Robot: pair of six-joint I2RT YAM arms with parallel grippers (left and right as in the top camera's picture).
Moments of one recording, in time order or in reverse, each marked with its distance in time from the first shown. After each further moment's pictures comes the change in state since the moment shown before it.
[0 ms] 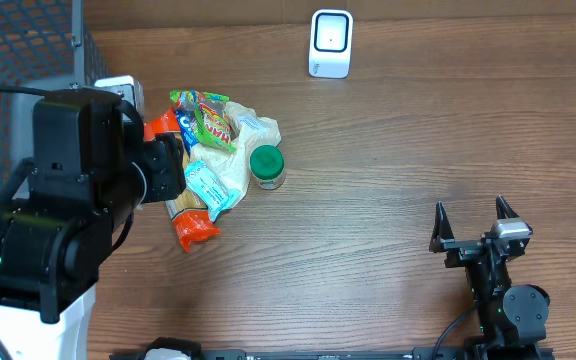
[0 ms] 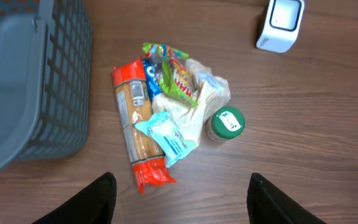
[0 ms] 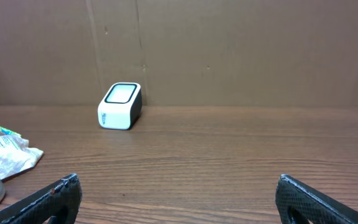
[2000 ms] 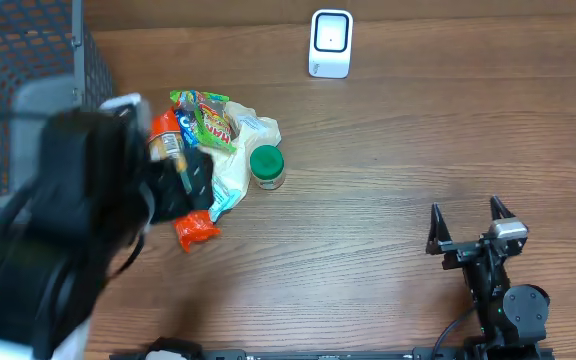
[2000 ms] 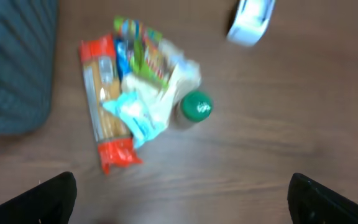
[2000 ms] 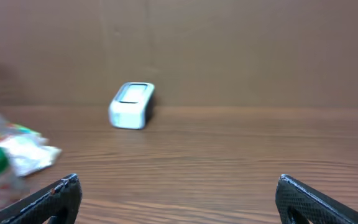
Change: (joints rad) left arm -0.041 -0.100 -0.038 -0.018 0.082 -0.133; right arm 0.000 0.000 0.000 0.005 -0.075 0.038
